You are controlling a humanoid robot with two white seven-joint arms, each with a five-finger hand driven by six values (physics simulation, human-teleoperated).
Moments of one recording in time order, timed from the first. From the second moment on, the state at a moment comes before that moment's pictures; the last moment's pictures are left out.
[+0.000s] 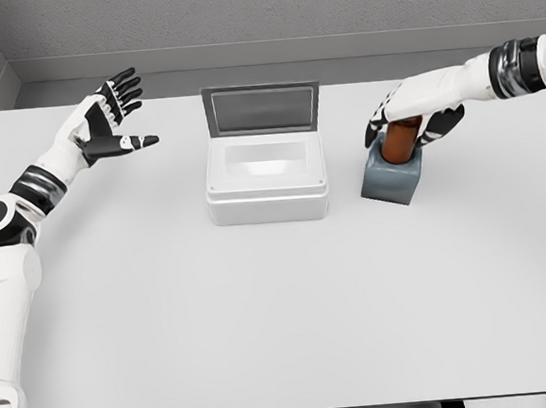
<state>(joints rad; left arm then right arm) -0.58 0.26 -0.04 -0.92 0.31 -0.11 -0.61 -1.41 -0.77 1.58 -1.15 0.01 -0.60 0.52</state>
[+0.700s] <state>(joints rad) -0.58 0.26 -0.03 -0.91 0.31 -0.11 -0.61 -1.44 -0.78 1.57 -1.15 0.01 -0.61 0.54</state>
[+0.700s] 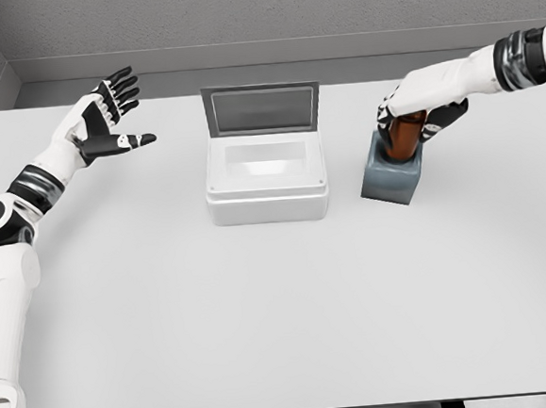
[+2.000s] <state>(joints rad) -0.58 0.27 -0.01 -0.89 0.32 -0.13 -0.61 -1.55 -0.68 1.57 -1.23 0.02 -0.61 0.60</state>
